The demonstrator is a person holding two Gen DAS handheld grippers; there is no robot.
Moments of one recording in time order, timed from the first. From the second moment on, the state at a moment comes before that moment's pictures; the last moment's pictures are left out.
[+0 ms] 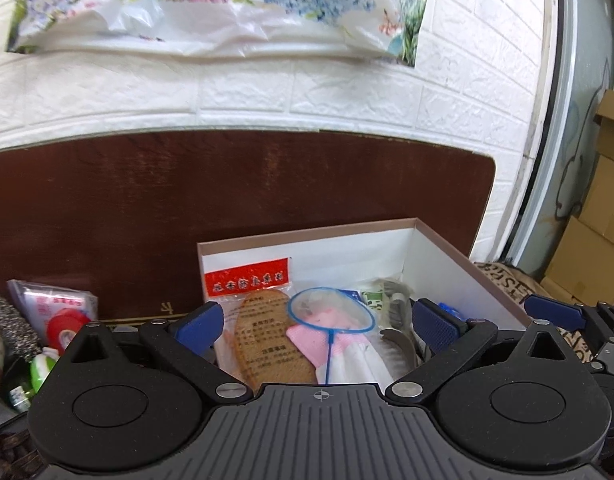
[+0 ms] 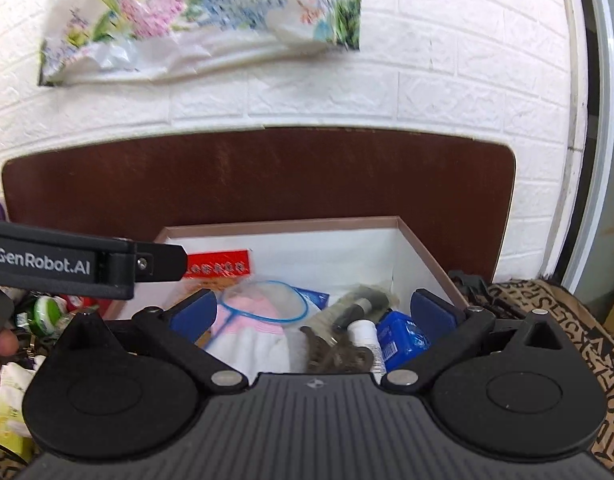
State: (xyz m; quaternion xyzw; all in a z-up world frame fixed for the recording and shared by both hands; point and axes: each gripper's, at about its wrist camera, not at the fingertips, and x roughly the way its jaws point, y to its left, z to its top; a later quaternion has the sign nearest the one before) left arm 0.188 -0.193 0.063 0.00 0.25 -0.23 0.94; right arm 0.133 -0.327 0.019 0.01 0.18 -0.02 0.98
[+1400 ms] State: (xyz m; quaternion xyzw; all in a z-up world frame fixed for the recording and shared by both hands) left arm 0.024 0.005 -0.035 -0.05 0.31 -0.09 0.95; right arm 0.011 -0.150 -0.067 -0.02 0.27 0.13 0.96
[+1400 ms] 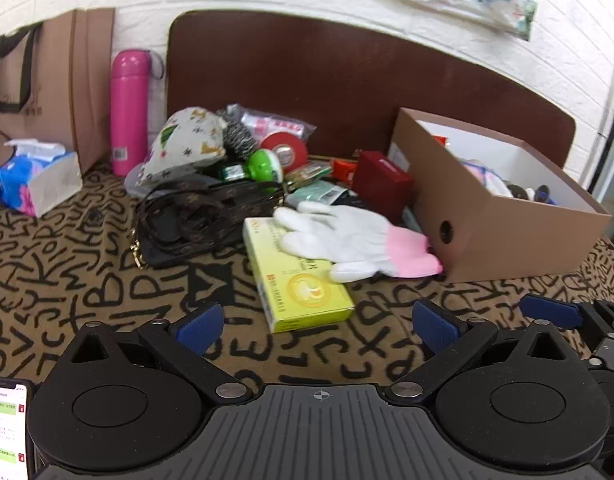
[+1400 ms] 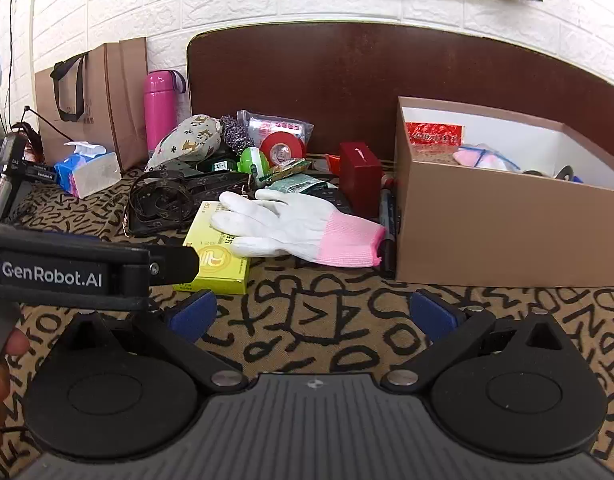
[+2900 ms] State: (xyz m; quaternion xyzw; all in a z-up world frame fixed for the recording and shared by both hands) left arm 0.124 0.034 -0.080 -0.09 0.39 -0.13 0.91; right arm 0.091 -0.075 -0.106 -0.08 0.31 0.27 0.91
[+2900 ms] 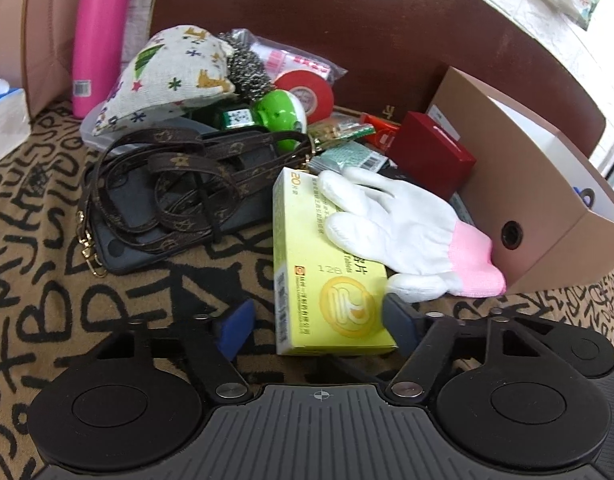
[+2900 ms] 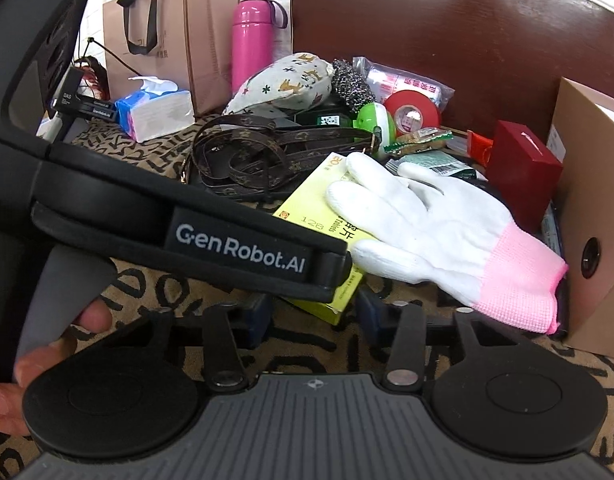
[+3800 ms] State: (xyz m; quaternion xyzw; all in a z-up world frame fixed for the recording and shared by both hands) left arm 0.092 0.041 -0.080 -0.08 0.41 -0.15 0.90; right arm 0.050 -0.087 -0.096 -0.10 0.32 0.31 0.89
